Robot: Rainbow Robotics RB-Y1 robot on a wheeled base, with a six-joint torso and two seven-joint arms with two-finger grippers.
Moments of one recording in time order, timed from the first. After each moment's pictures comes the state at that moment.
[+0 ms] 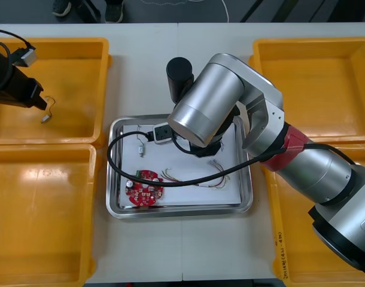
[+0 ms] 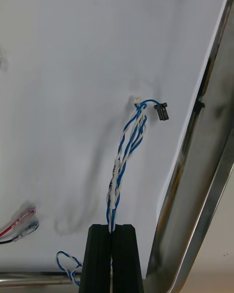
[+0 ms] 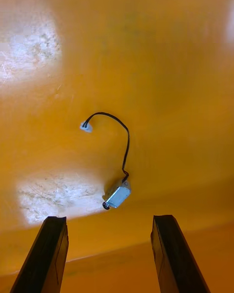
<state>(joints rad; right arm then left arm) -0.89 -0.28 0.70 -1.61 -0.37 1.69 2.33 -0.90 0.68 0.12 -0.98 0.61 1.61 -1.89</state>
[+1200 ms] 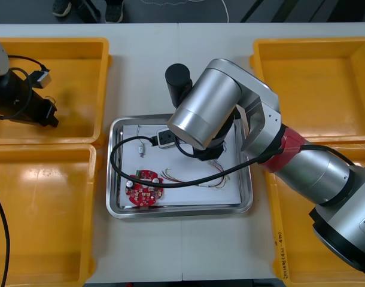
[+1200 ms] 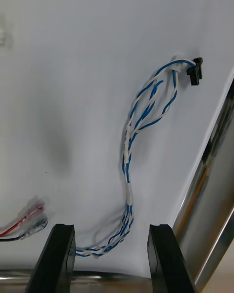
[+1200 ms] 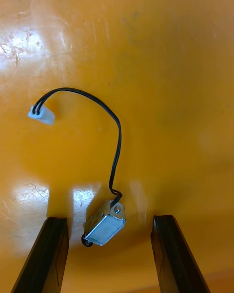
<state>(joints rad) -0.89 -0.28 0.72 -1.59 -0.37 1.72 2.33 -0.80 0.60 0.12 -1.01 0.54 1.51 -1.89</state>
